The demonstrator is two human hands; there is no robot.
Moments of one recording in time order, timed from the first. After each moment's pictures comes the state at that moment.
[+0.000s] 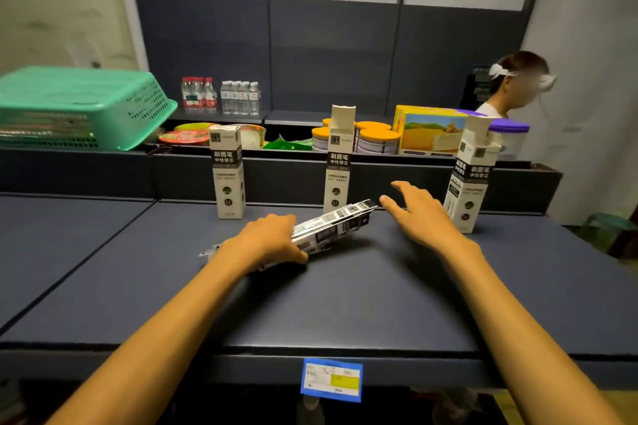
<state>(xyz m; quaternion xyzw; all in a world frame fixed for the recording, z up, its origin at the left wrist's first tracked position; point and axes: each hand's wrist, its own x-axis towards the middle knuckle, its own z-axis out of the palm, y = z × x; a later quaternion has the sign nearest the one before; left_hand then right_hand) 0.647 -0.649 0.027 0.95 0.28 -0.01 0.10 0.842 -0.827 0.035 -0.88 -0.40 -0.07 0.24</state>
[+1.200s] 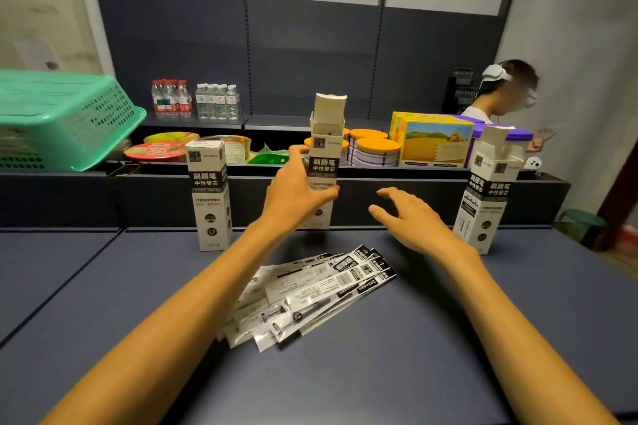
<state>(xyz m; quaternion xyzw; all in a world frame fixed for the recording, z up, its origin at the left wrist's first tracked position) 0.746 -0.595 0.054 0.85 0.15 0.40 0.30 0.867 -0.775 0.039 -0.88 -0.41 -0.05 0.24</state>
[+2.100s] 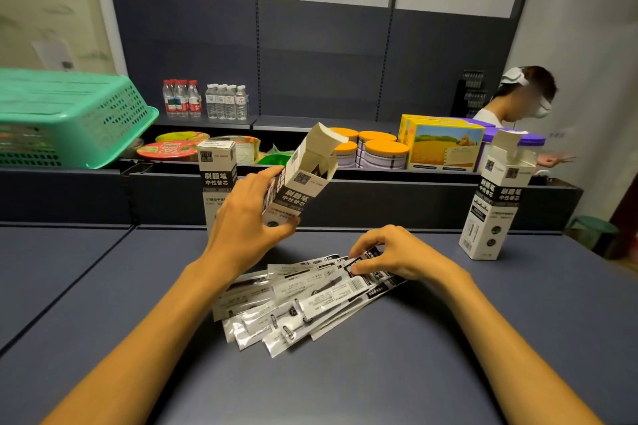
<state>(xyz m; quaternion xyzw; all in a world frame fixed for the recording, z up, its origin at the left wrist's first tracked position) 0.656 -0.572 0.030 0.88 0.11 0.45 0.12 0.840 -0.767 0.021 -0.79 -0.53 0.15 0.26</state>
